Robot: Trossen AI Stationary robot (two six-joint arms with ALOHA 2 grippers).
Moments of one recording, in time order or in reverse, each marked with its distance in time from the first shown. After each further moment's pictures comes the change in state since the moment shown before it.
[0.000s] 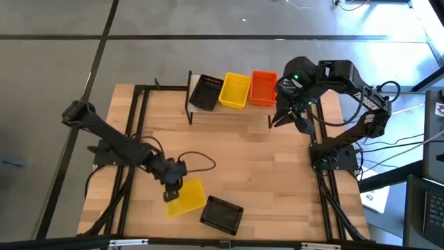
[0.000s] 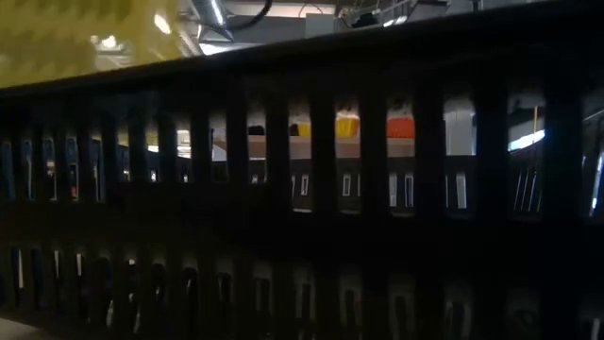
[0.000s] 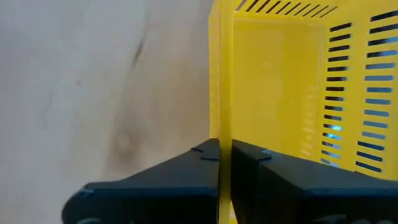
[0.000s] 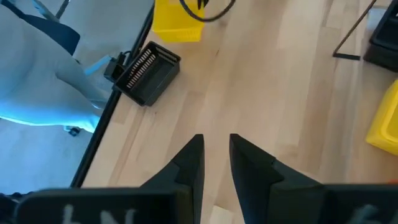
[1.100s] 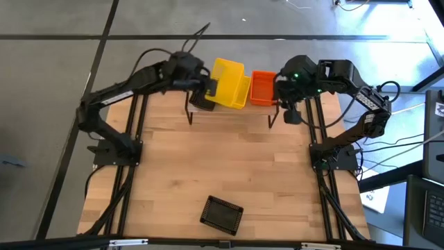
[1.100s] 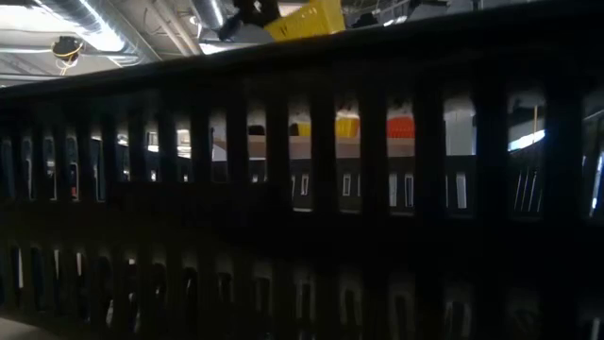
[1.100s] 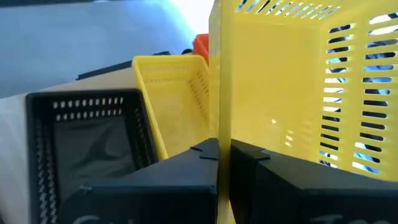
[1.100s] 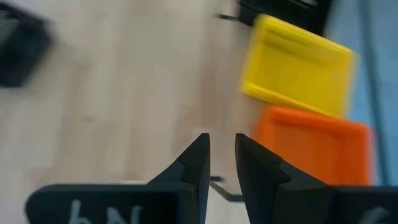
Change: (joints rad) left arm 0.872 0.176 0.827 -0.191 -0.204 0.211; right arm 0.000 0.000 0.000 0.046 0.474 0.014
